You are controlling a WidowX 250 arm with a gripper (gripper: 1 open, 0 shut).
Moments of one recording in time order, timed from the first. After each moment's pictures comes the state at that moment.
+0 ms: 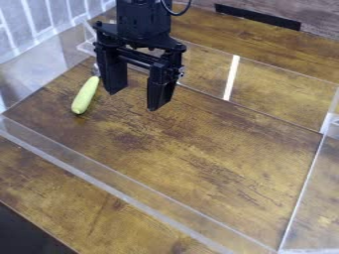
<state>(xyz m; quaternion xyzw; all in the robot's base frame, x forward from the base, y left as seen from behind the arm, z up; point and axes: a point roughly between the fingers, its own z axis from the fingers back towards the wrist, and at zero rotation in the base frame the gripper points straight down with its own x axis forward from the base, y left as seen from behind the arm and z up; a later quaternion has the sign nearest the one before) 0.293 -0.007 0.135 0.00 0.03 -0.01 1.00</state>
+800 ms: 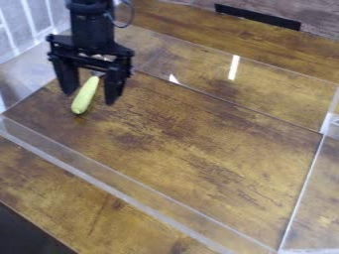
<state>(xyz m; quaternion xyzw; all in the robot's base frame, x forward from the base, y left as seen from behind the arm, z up) 0.299 0.086 0.101 0.04 0.01 0.16 0.99</state>
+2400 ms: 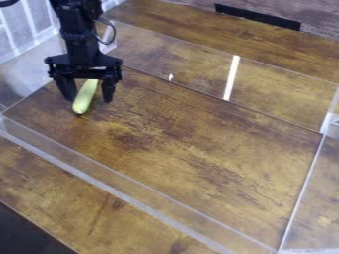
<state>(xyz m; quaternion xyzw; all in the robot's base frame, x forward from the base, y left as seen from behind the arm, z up) 0.347 0.134 0.051 0.03 -0.07 0.25 0.96</state>
